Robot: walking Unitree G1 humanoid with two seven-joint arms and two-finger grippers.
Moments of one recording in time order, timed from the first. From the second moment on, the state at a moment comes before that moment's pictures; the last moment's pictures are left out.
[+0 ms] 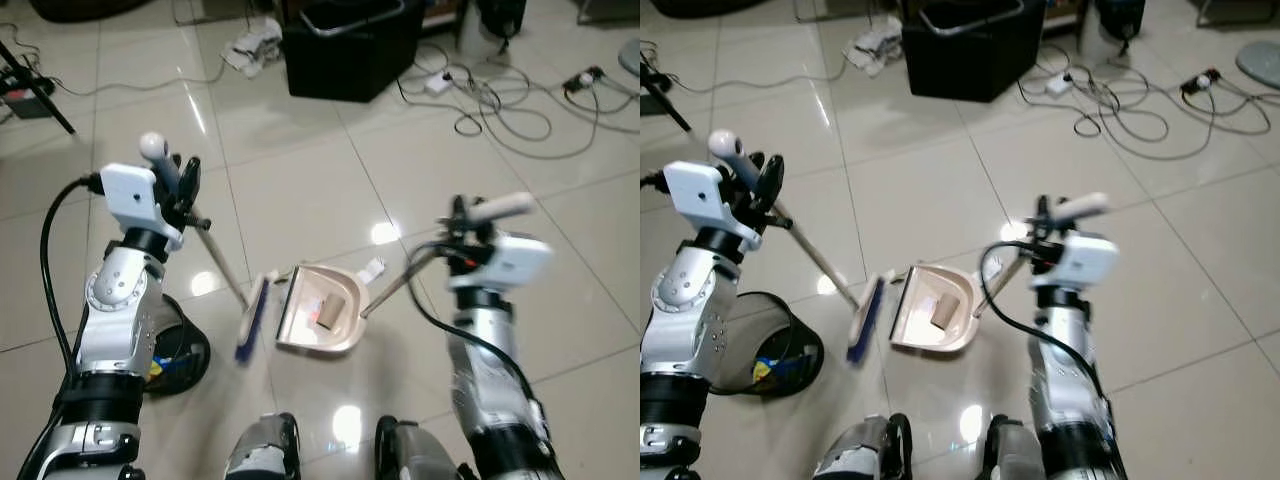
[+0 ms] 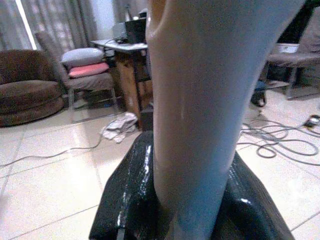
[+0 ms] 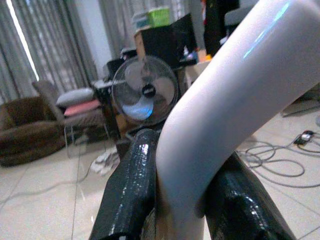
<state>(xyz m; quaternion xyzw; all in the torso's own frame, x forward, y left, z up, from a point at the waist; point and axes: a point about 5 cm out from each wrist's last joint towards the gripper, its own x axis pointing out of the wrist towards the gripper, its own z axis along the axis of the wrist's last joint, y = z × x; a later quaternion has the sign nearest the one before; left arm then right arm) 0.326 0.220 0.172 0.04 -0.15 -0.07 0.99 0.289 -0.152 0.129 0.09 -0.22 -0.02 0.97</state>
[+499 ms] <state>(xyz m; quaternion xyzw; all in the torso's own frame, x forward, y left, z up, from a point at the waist) 0.305 0.218 0.119 0.04 -0.06 -0.04 1.00 0.277 -0.171 0.193 0.11 -0.26 -0.03 0.96</state>
